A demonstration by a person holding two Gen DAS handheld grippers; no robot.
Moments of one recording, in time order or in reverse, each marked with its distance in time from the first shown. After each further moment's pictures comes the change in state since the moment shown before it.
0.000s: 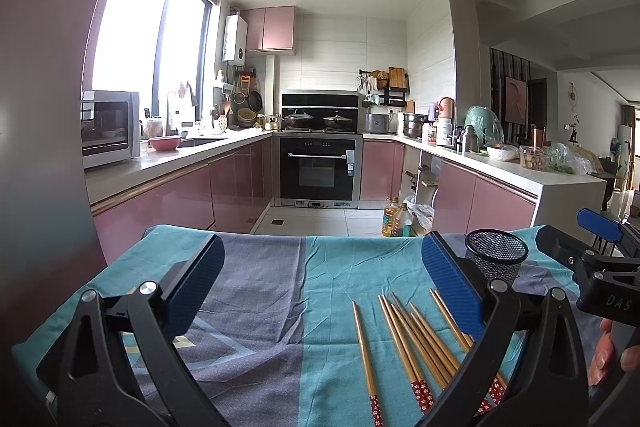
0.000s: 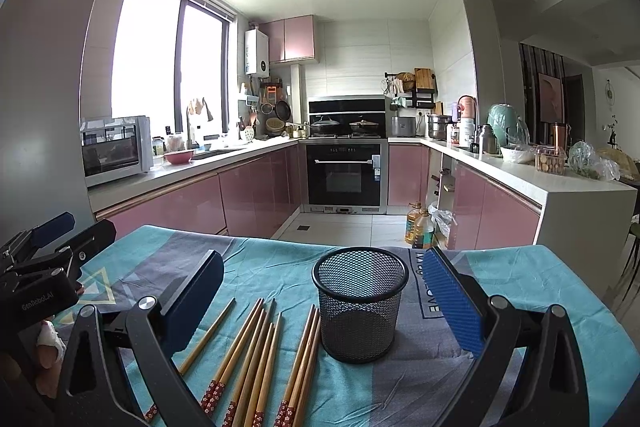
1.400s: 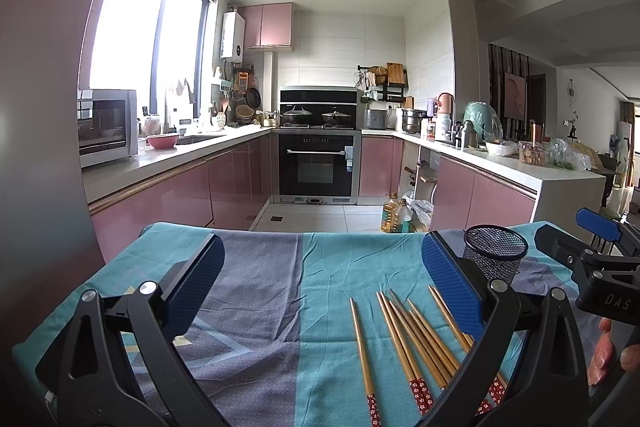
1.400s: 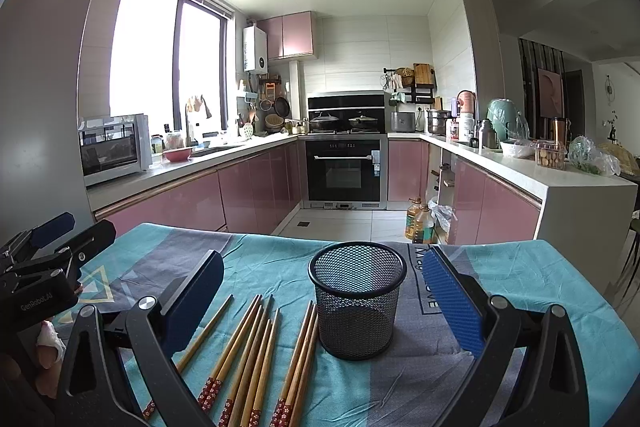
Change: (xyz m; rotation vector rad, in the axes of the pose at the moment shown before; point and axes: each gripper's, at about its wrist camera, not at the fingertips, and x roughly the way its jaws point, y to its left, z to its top) left arm 0.005 -0.003 -0.002 0.004 0.012 -0.006; right arm 0.003 -0.005 -0.003 0.007 0.016 0.000
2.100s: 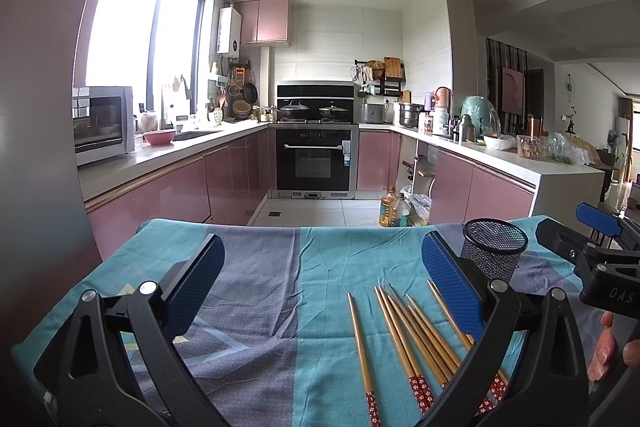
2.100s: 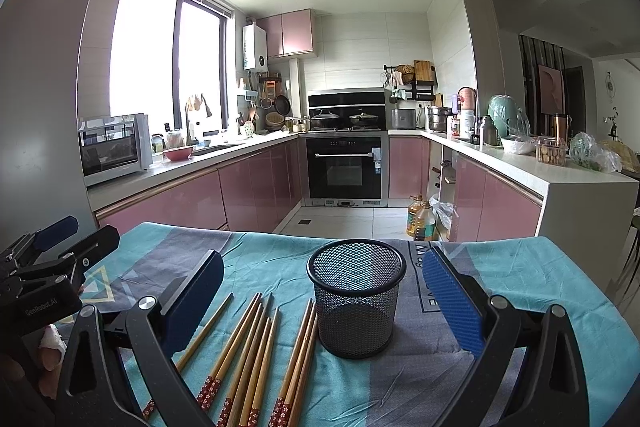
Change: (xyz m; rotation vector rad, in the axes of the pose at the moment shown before) left arm 0.005 -0.002 -0.002 0.009 0.024 -0.008; right arm 0.001 -0.001 -0.001 0.005 0.011 0.007
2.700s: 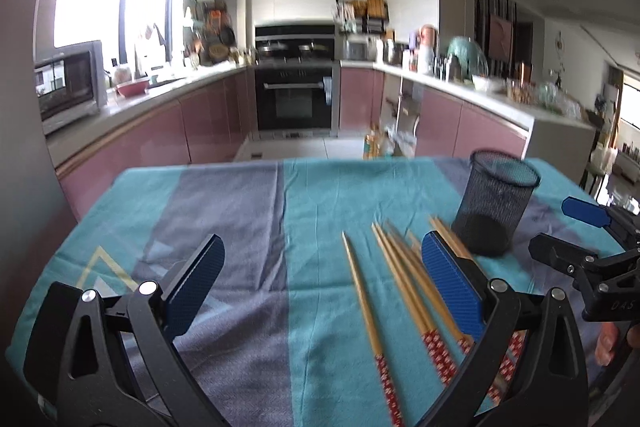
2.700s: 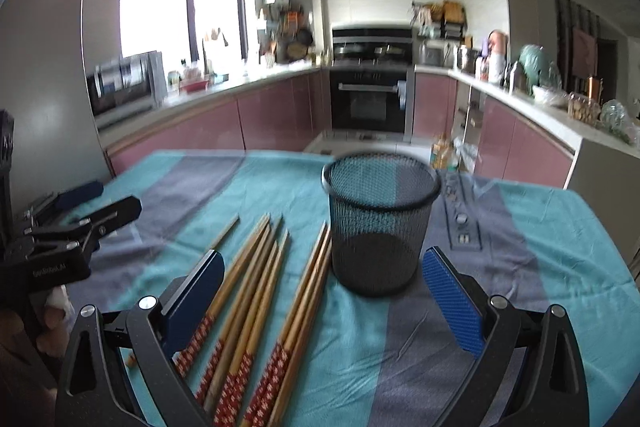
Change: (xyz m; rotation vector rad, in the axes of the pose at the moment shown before) left arm 0.050 0.008 -0.025 0.041 0.262 -0.082; right arm 0.039 0.001 -0.032 -0.044 0.298 0.085
